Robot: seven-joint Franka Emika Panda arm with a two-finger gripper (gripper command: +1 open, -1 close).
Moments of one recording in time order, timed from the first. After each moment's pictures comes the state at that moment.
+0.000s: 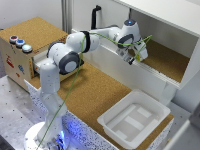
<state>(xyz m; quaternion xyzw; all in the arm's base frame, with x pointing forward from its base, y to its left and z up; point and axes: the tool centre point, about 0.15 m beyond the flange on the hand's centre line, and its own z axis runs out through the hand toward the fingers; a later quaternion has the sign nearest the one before) 0.634 -0.204 0.463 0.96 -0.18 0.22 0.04</state>
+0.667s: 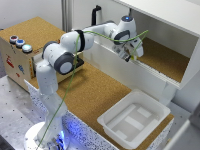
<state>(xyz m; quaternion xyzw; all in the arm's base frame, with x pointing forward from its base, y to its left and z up) 0.533 -0.150 0.465 0.98 -0.13 0.13 0.01</state>
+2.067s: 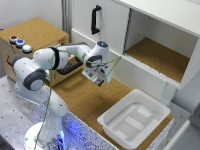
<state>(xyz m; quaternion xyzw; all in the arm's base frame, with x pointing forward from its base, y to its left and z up) 0.347 -0.067 0.274 1.00 0.01 0.03 -0.02</state>
